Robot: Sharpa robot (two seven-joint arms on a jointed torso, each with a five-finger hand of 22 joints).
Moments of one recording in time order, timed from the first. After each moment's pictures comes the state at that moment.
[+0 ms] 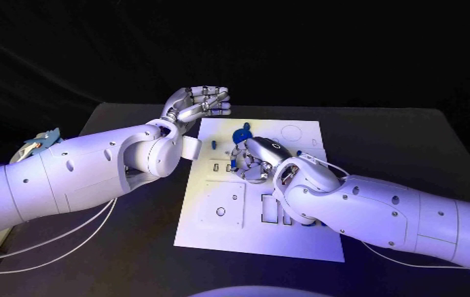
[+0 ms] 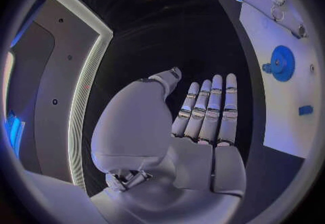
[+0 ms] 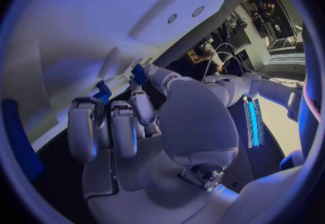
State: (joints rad) left arm 1.15 -0.87 0.02 1.54 -0.07 -0.38 0.47; left_hand 1.39 -0.15 0.46 0.18 0.05 0.78 0.20 0.22 0.16 0.94 0.22 0.07 0.07 0.89 0.17 0.26 0.21 0.17 0.78 0.28 0.34 0.13; right arm 1.14 -0.48 -0.15 1.47 -1.42 -0.49 -0.23; right_hand 1.27 -0.12 0.55 0.07 0.07 0.89 0.13 0.36 0.52 1.31 0.05 1.32 1.25 1.47 -0.02 1.55 1.31 0.05 1.46 0.09 1.43 1.31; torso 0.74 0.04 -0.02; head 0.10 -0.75
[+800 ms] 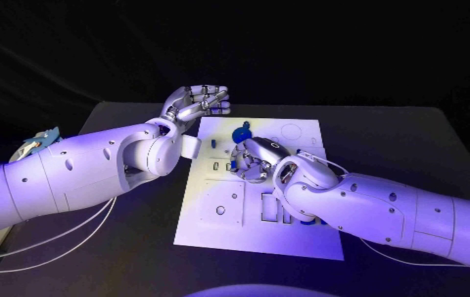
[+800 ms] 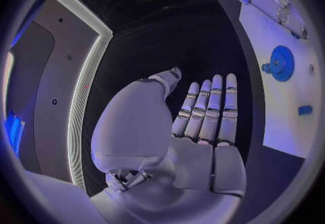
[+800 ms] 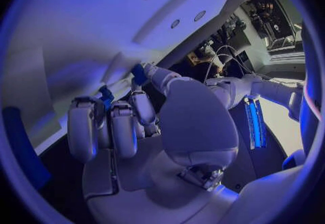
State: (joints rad) left arm 1.15 -0.87 0.02 1.54 -0.07 -0.38 0.46; left_hand 1.39 -0.15 0.46 0.18 0.05 0.78 0.20 0.22 0.16 0.94 0.22 0.07 0.07 0.89 0.17 0.26 0.21 0.17 0.78 0.28 0.34 0.13; right arm 1.14 -0.47 -0.15 1.45 -1.42 -0.45 -0.22; right_hand 1.27 -0.13 0.55 0.07 0.06 0.88 0.13 0.36 0.55 1.31 0.05 1.32 1.25 1.47 -0.02 1.55 1.31 0.05 1.46 0.09 1.43 1.31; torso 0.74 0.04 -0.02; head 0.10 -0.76
